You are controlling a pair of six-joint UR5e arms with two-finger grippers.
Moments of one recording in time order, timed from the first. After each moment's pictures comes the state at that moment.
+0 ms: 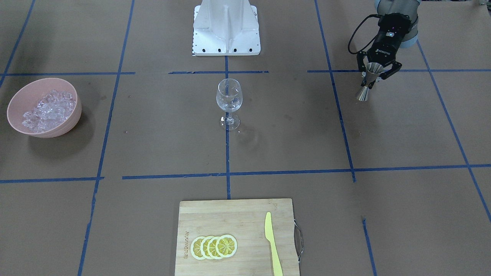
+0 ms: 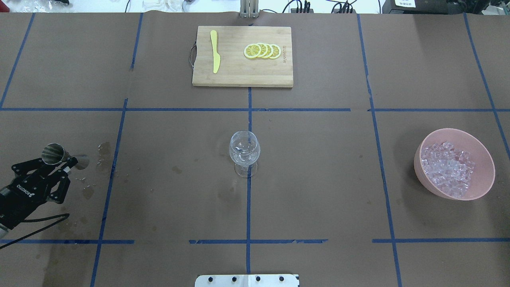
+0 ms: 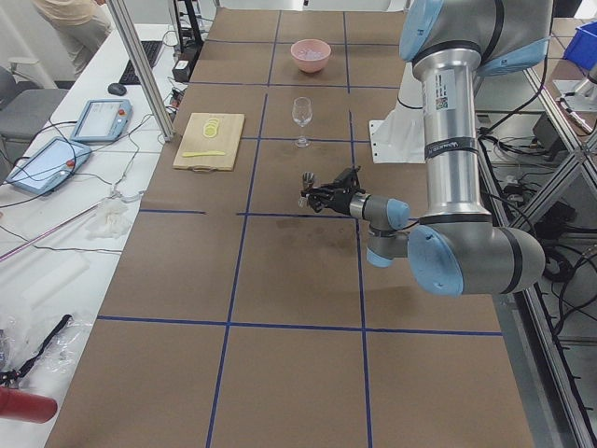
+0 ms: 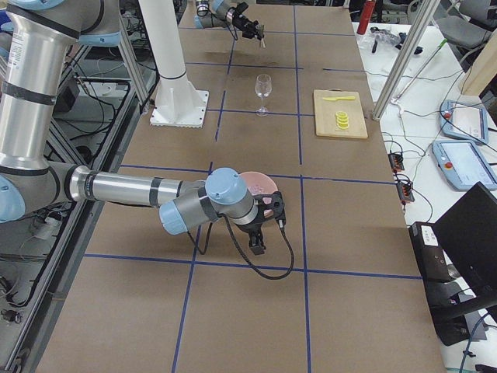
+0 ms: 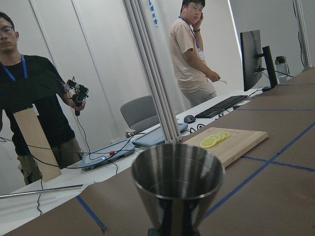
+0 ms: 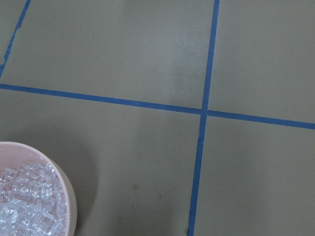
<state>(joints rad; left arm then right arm) -0.16 -1.31 -1.67 -3.47 -0.75 -0.45 1.56 -1.88 1.81 -1.05 2.39 0.20</state>
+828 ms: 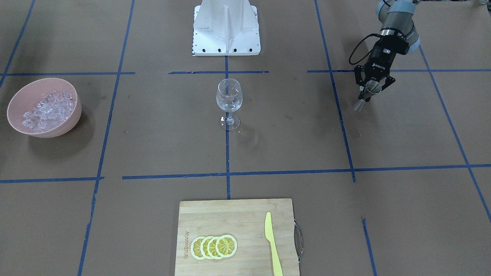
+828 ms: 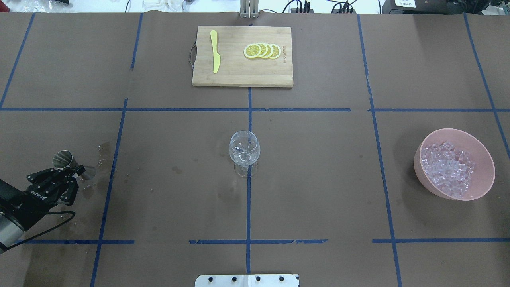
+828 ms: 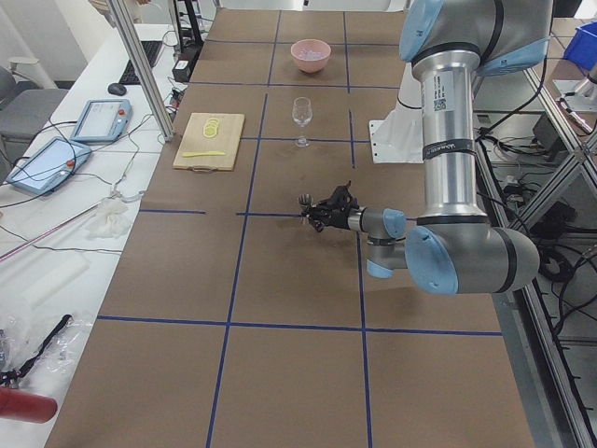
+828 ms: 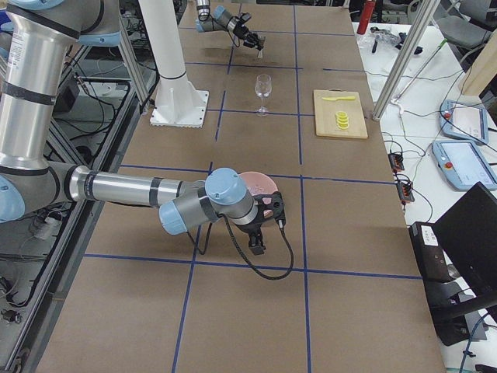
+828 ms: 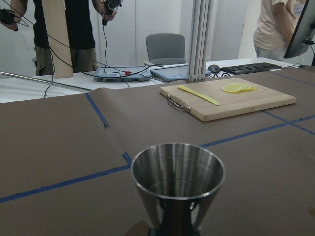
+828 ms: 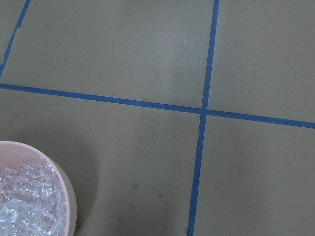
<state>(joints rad) -0.15 -1.37 -1.52 -3.40 -0.75 -0.69 1.56 -1.88 1.81 -1.05 2.39 0.20</state>
